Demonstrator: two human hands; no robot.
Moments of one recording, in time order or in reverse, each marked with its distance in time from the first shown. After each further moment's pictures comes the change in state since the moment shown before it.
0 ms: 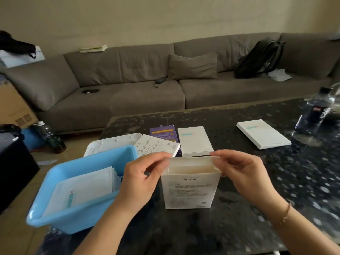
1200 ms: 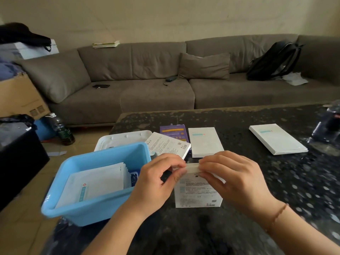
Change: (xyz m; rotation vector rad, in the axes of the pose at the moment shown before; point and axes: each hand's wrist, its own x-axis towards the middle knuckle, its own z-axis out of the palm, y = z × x) left_hand -0.007 -0.017 -0.001 0.017 -0.083 0.107; right_hand 0.012 -0.013 0.035 -0.745 -0.067 -0.768
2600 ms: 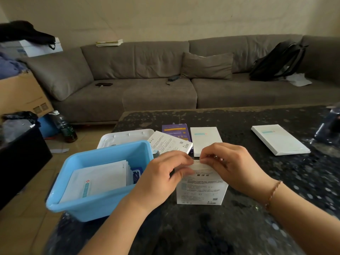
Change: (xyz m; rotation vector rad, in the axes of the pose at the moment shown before) left_hand 0.010 0.011 -0.002 0.081 -0.146 -0.118; right_hand 0.024 0.014 0.003 0.292 -0.147 0.145
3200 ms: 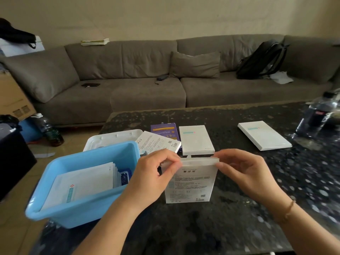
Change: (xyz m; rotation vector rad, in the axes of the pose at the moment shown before) left_hand 0.005 0.007 0.007 -0.095 0.048 -0.091; right_hand -0.055 0.016 -0.022 0.469 0.119 0.500
